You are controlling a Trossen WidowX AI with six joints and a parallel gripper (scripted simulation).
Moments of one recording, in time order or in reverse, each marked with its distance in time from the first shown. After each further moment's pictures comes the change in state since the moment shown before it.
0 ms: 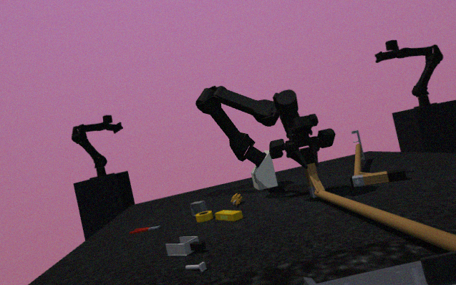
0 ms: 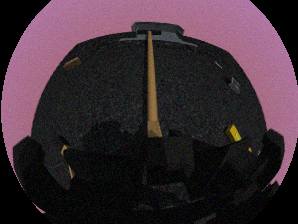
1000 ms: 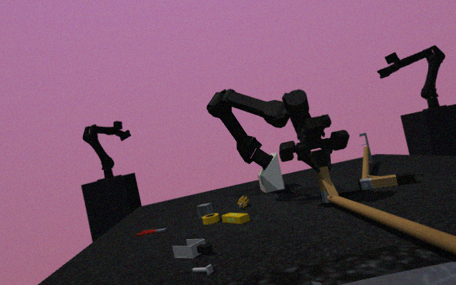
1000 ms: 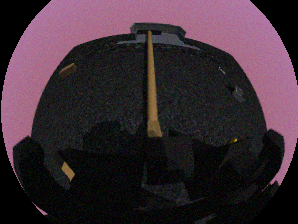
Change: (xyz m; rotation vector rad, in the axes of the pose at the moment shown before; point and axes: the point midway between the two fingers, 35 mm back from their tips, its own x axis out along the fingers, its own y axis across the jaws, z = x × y) arm 0.026 -0.001 0.035 0.003 -0.001 -0.002
